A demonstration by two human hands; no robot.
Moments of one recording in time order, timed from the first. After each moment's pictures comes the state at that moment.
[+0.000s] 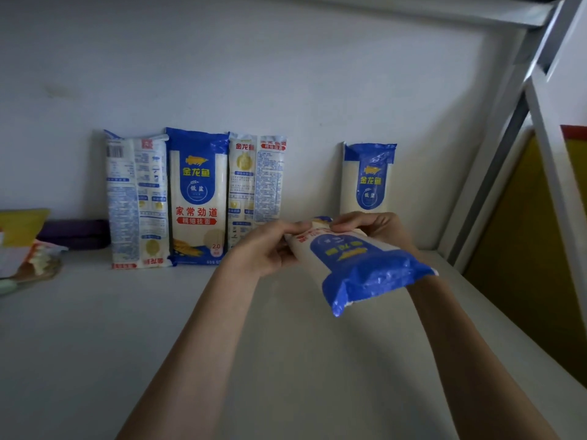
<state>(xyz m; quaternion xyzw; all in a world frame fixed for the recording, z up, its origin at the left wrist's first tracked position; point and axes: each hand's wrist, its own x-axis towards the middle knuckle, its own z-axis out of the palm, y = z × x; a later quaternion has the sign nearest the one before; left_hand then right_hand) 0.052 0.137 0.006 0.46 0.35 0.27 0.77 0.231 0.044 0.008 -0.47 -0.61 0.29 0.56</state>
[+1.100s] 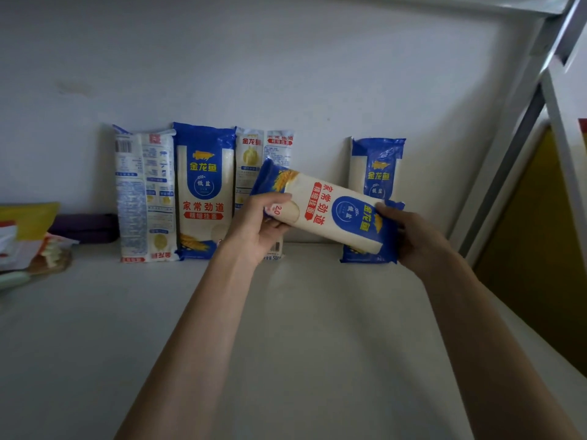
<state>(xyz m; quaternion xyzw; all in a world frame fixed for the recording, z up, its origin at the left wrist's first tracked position) 0.033 0.144 0.014 0.33 0.24 0.47 0.78 0.243 0.039 0.018 -0.58 -0.21 0.41 0.67</state>
